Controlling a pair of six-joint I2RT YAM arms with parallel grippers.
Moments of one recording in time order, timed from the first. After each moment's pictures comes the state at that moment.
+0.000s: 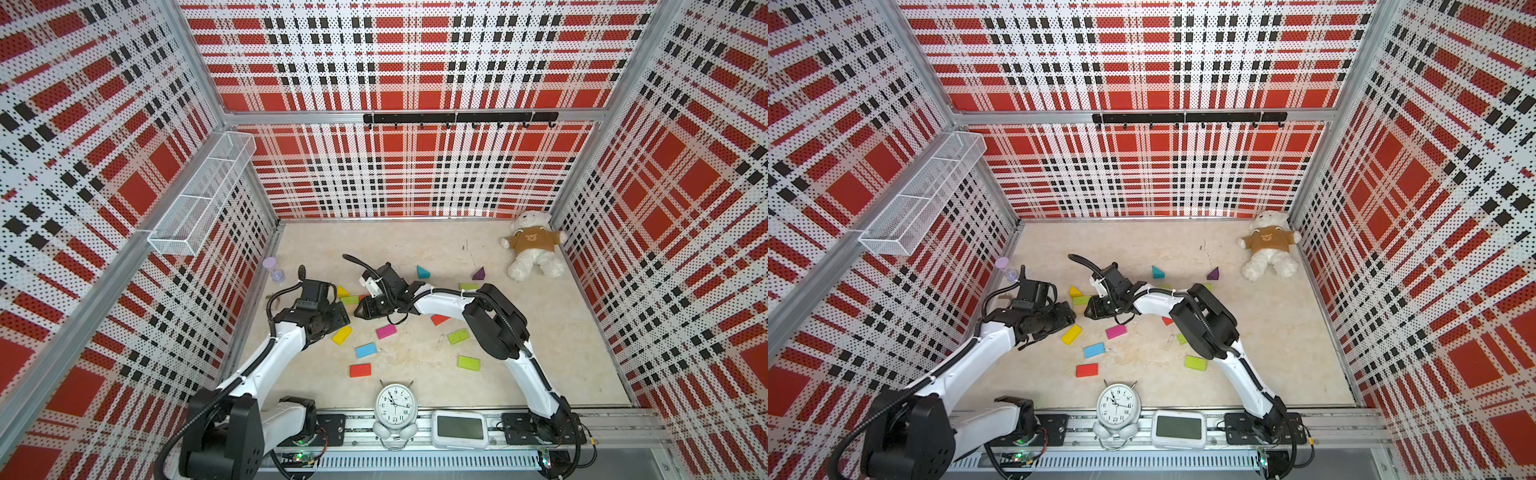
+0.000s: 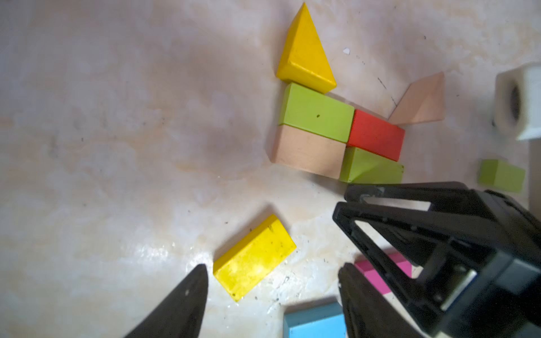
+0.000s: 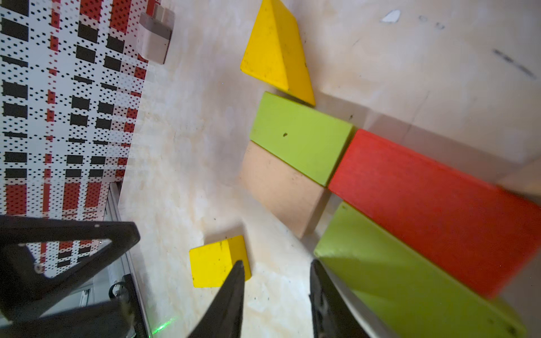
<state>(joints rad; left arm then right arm) -0.19 1.12 0.66 -0.58 0.04 -0.60 0.89 2.28 1.61 -0.14 -0.42 0.59</state>
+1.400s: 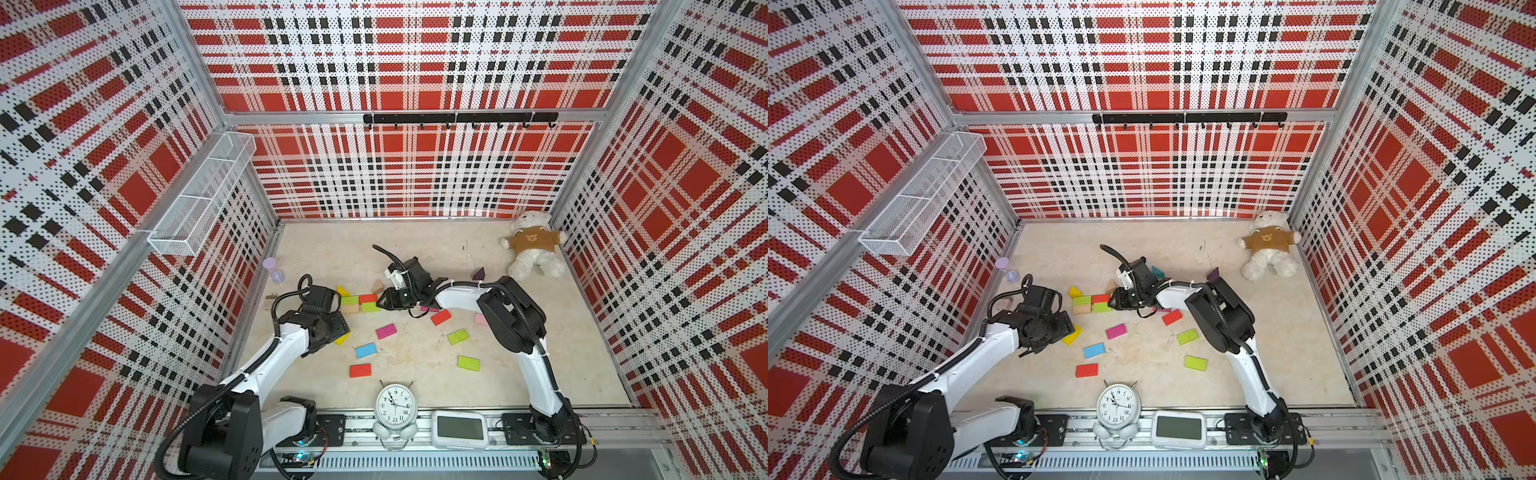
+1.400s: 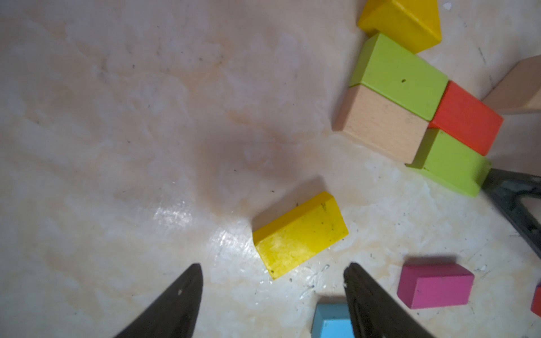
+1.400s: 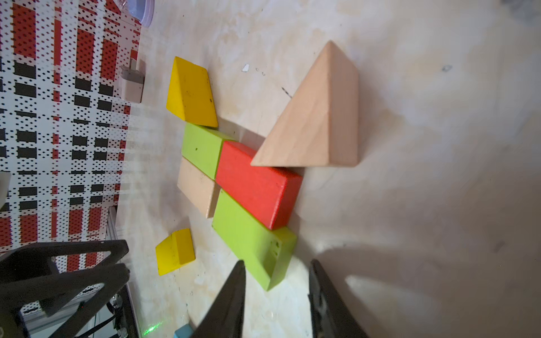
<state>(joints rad) -0.18 1.17 0.65 -0.66 -0.04 -0.70 0.75 2.22 1.46 -0.03 -0.46 0.60</state>
